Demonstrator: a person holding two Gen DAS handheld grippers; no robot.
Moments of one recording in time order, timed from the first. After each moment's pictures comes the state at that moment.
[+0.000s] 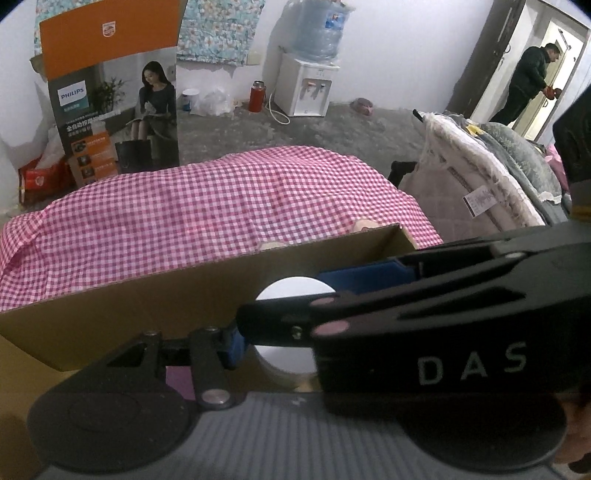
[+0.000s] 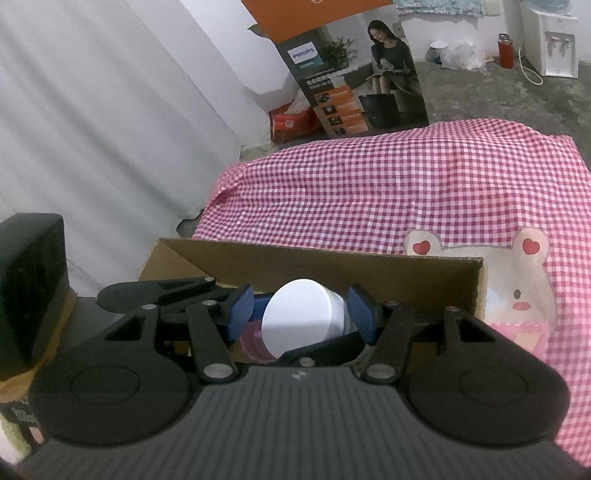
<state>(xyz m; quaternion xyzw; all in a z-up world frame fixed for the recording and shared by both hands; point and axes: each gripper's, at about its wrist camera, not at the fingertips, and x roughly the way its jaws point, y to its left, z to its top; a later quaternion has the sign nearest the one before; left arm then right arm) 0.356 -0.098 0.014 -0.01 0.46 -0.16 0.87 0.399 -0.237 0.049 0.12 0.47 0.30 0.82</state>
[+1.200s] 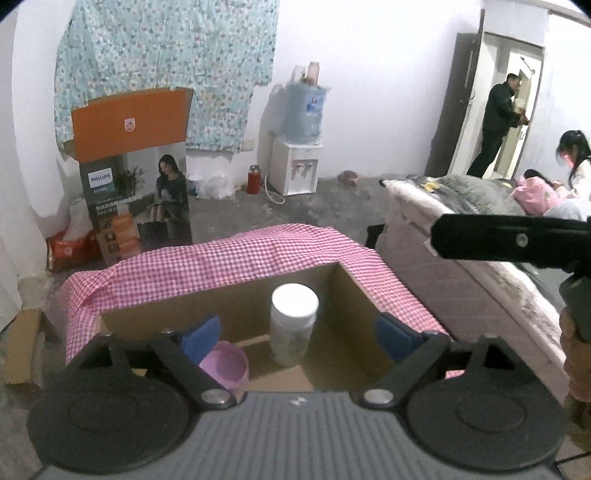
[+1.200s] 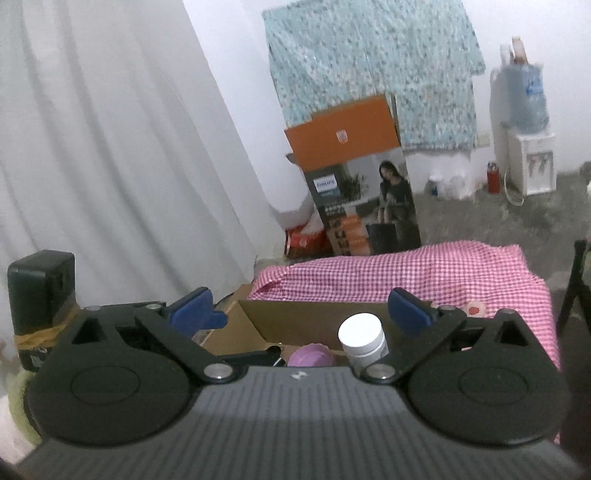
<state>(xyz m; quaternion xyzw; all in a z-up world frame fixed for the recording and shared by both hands) 0.202 -0.067 0.114 0.01 0.33 -0.17 0.93 0.213 -0.309 0.172 0.13 0.26 0.29 0.91</state>
